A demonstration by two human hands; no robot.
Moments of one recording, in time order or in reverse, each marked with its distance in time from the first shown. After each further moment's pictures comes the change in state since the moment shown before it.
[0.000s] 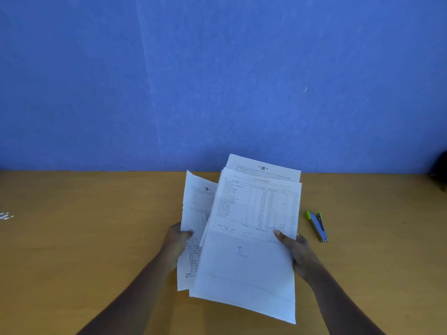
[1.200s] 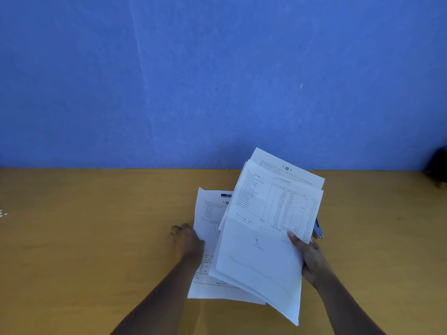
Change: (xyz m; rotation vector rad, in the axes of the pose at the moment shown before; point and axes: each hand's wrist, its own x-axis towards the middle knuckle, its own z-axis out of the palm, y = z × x) left_hand -0.004 -0.012 0.050 0.987 0.317 0.048; right_hand -0.009 0.006 -0.035 0.100 0.039 -0.061
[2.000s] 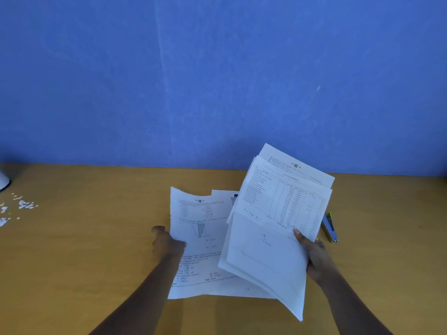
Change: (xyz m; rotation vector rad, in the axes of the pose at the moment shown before) left_hand 0.002 -0.058 -0.039 -0.592 0.045 -0.337; right_hand 0.003 0.002 0.019 -0.043 -0.023 0.017
